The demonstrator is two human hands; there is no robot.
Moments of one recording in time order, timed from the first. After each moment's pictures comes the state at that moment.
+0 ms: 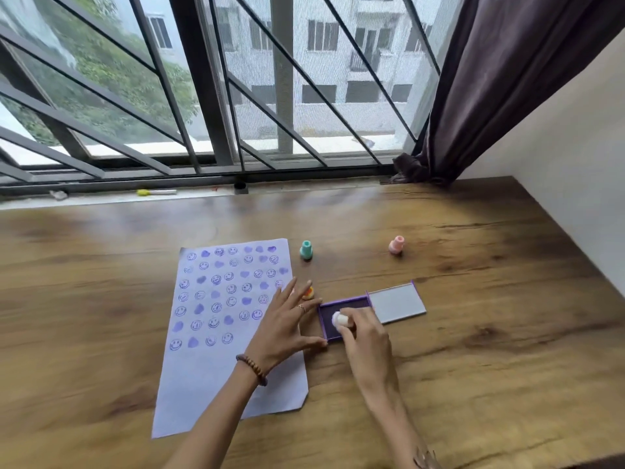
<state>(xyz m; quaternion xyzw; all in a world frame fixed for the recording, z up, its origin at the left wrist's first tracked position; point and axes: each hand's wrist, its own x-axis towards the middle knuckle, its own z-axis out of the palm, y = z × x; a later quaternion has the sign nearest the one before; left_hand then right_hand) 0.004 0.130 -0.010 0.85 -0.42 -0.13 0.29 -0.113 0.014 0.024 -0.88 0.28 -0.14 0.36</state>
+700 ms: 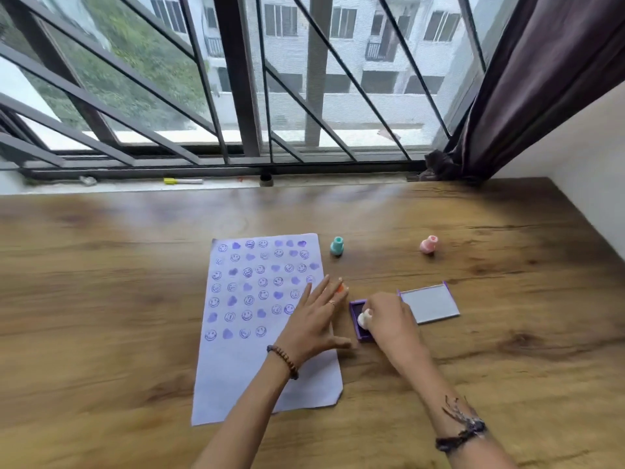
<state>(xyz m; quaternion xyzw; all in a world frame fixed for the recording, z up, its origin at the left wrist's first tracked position) 0.007 0.136 -0.002 0.84 -0.45 -0.17 0.24 -0.064 0.010 0.056 -0.92 0.31 0.10 0.21</state>
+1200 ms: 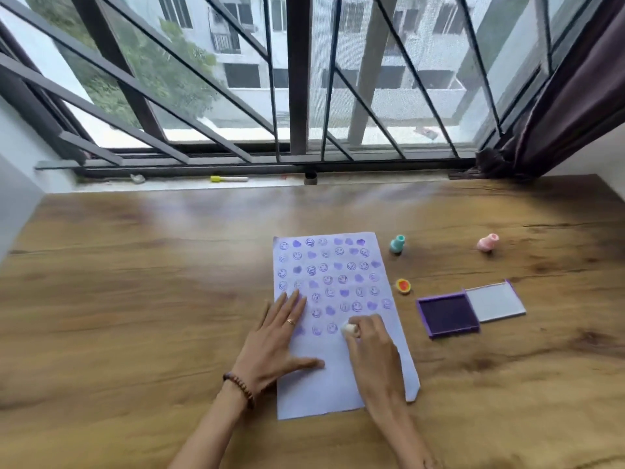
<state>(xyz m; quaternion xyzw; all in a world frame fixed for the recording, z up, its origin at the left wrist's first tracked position) 0.049 0.308 -0.016 0.89 -0.38 -0.15 0.18 -0.053 0.167 0.030 -0.90 0.31 -0.05 0.30</state>
